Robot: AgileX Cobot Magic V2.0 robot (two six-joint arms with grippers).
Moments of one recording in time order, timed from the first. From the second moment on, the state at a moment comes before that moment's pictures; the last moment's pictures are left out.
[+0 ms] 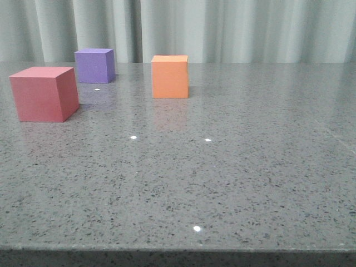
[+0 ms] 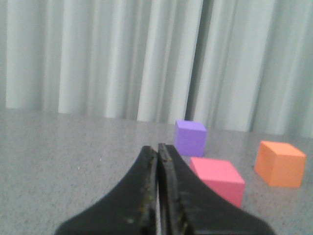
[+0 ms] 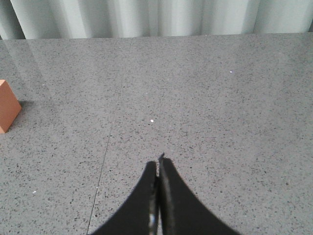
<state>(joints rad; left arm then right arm) -0.13 0.00 -0.12 -0.06 0.04 -0.11 0.07 0.65 -0.60 -0.13 0.34 0.20</state>
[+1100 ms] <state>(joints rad) -0.13 0.91 -1.07 -0.07 0.86 -0.11 0.07 0.65 -0.60 -0.13 0.34 0.19</state>
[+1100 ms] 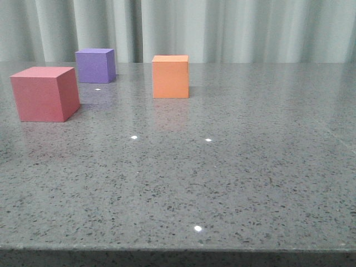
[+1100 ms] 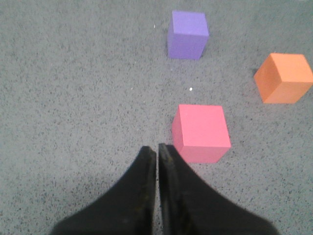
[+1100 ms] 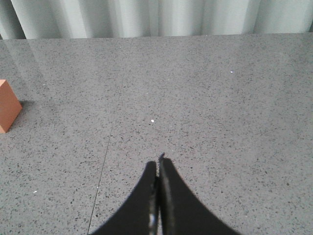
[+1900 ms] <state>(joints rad) -0.13 1.03 -1.08 -0.13 0.85 -0.11 0.07 0.65 -0.60 -0.13 0.34 0.19</state>
